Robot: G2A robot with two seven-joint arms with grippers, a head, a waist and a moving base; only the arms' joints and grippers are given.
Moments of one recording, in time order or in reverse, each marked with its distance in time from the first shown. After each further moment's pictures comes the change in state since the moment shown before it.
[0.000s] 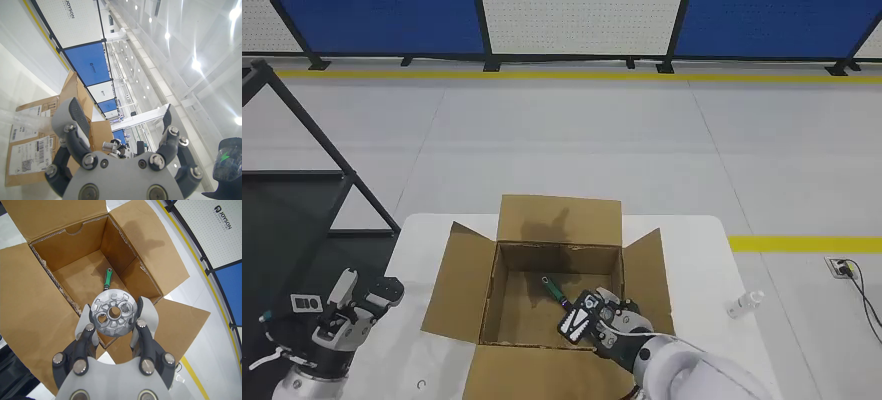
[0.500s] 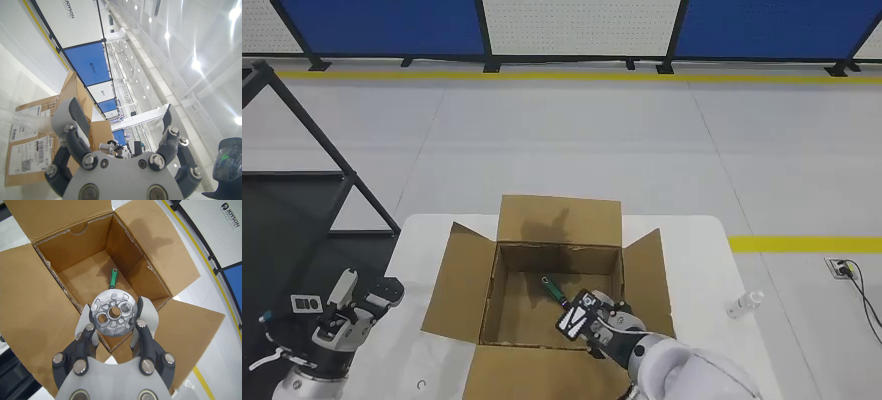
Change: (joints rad) left arm 0.000 0.000 0.000 0.000 0.000 0.000 0.000; right arm 0.011 -0.011 -0.011 0.106 0.064 0.034 -0.082
